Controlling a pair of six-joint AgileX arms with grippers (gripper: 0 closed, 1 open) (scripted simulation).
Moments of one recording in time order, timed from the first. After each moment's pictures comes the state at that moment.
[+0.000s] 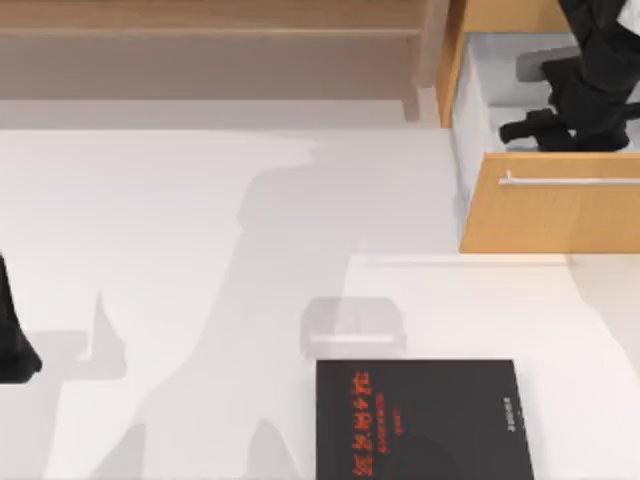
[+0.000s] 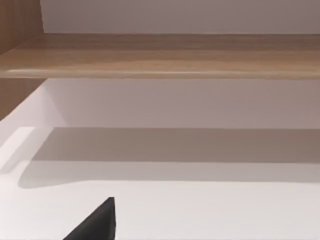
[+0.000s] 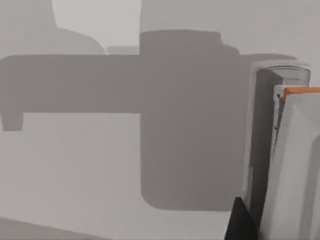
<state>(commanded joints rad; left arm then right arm) 0.00 0.00 0.00 0.00 0.00 0.00 0.13 2.47 2.11 -1.11 0.00 -0.07</state>
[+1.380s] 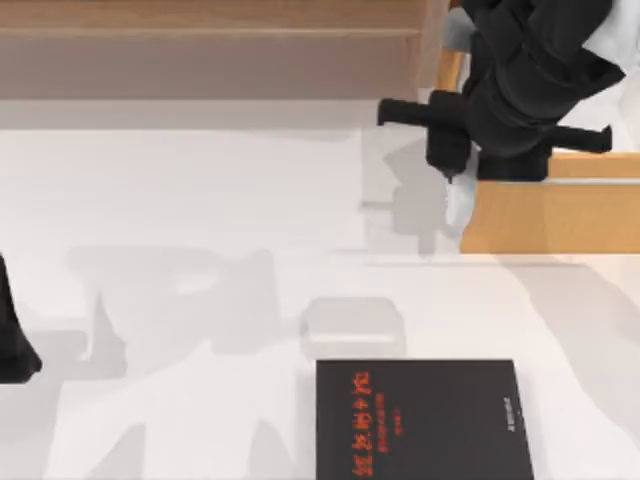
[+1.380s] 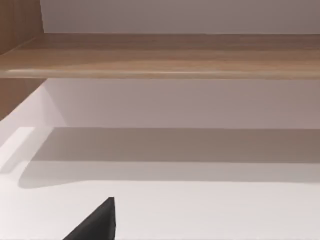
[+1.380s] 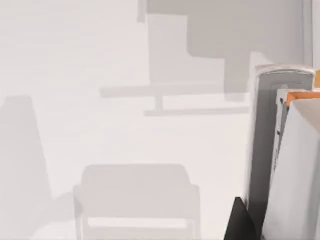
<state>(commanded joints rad) 0.00 0.00 0.00 0.00 0.00 0.00 0.55 1.82 1.59 -0.98 0.06 0.62</state>
